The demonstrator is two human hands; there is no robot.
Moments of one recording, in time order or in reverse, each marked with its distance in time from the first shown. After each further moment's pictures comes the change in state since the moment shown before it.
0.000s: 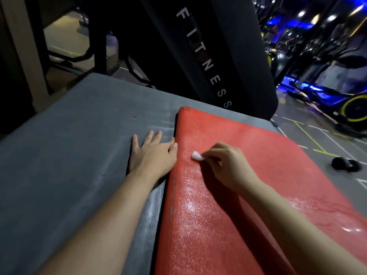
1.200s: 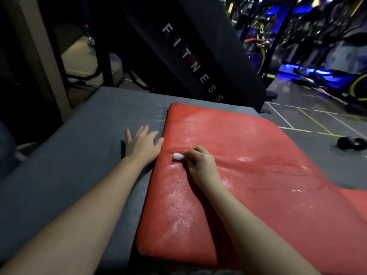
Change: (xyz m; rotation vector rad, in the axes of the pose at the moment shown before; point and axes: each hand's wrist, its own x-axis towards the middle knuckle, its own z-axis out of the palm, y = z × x) left_hand -0.070 0.006 -0.017 0.035 0.136 -0.001; right_hand -0.101 -0.053 0.006 0.289 0.175 0.194
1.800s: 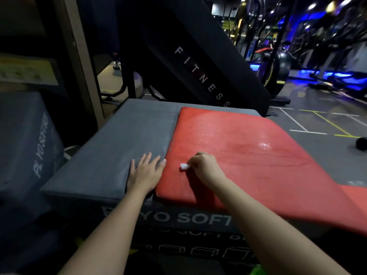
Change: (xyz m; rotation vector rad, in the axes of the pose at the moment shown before) left_hand -0.181 -0.011 -0.014 0.001 -0.052 -0.143; right_hand -0.086 -0.060 -0.057 -0.160 -0.236 -0.070
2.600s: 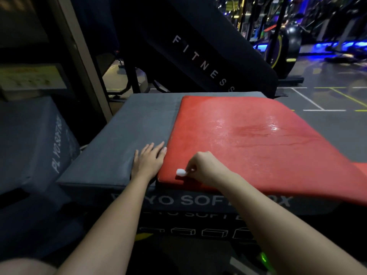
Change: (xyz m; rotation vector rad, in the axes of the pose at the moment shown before) left_hand -0.008 0.002 -0.004 -0.009 0.063 0.034; right_hand -0.056 -0.028 -0.030 0.071 -0.253 -0.022
